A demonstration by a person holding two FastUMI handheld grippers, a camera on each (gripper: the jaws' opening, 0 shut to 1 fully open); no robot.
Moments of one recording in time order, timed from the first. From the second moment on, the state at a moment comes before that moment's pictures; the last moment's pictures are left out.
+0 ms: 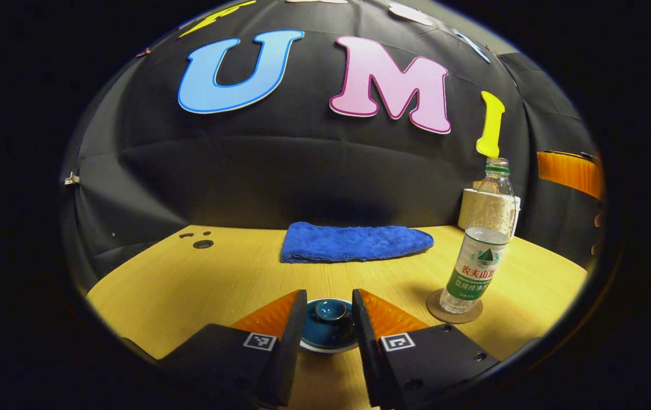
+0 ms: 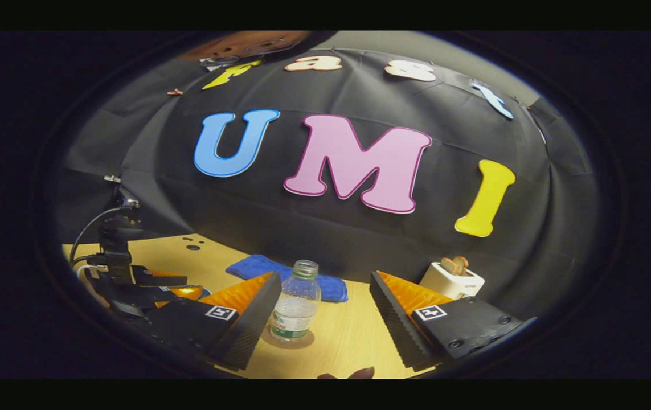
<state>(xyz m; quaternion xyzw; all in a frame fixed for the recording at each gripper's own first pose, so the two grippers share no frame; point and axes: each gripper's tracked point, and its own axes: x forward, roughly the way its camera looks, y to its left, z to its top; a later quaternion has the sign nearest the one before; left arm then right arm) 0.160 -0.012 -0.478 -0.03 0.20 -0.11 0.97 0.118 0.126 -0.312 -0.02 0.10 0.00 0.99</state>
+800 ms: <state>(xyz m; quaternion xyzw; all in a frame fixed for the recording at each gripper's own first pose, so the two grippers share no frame) 0.159 0.019 -0.387 -0.02 0.12 -0.09 0.99 0.138 0.155 -0.390 0.02 0.16 0.03 0.99</state>
